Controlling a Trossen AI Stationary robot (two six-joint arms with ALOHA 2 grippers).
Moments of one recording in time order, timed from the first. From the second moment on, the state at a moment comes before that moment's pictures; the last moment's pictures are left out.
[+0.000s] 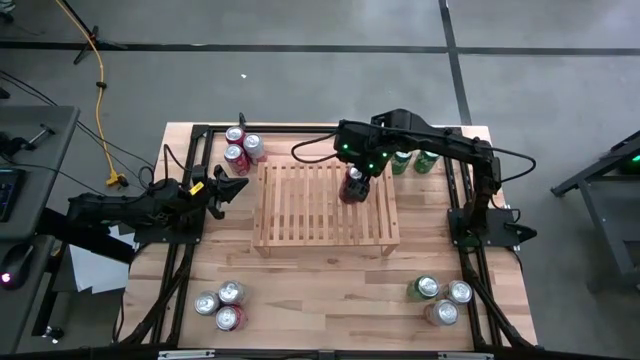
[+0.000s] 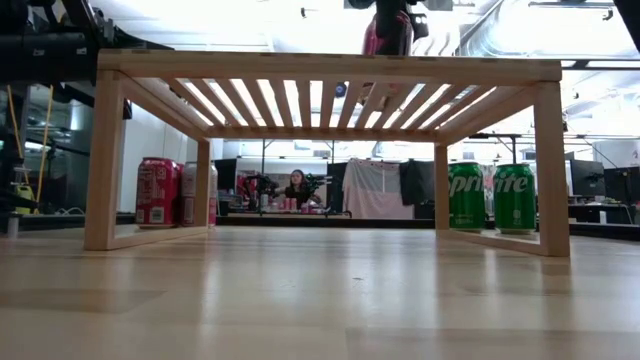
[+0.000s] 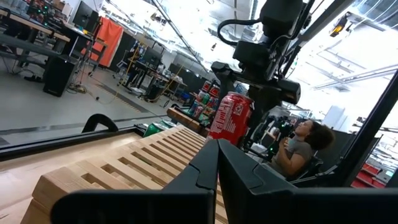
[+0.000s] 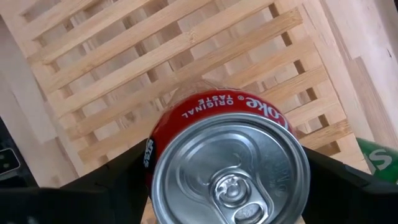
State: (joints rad) left arm 0.03 0.12 0.01 0.35 -0.28 -0.43; right arm -0.15 1.87 2.15 -1.57 -0.06 0.29
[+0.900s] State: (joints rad) left arm 0.03 0.12 0.01 0.36 -0.28 -0.43; right arm -0.17 1.82 2.15 -1.57 -0.18 0.23
